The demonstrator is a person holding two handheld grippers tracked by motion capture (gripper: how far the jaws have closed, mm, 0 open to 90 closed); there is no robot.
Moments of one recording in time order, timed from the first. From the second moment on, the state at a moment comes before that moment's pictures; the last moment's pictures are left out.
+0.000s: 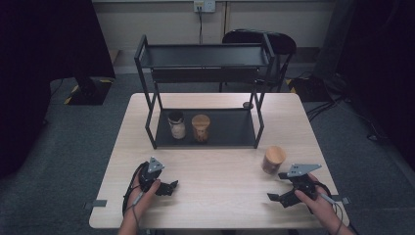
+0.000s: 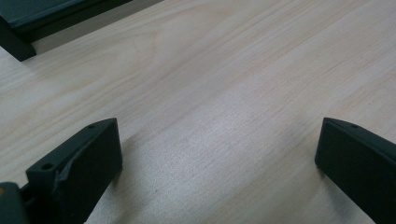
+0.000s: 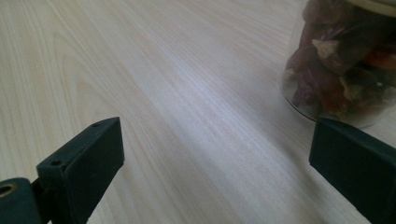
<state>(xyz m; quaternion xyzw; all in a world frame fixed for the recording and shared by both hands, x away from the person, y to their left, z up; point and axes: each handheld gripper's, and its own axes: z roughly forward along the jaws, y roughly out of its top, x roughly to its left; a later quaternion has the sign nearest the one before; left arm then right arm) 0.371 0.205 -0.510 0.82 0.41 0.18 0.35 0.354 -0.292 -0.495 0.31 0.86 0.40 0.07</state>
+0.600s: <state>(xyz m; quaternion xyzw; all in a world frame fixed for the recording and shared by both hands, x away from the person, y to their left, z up) 0.371 0.204 -0.510 0.82 0.41 0.18 0.35 0.357 -0.308 -0.494 0.35 0.84 0.40 0.10</state>
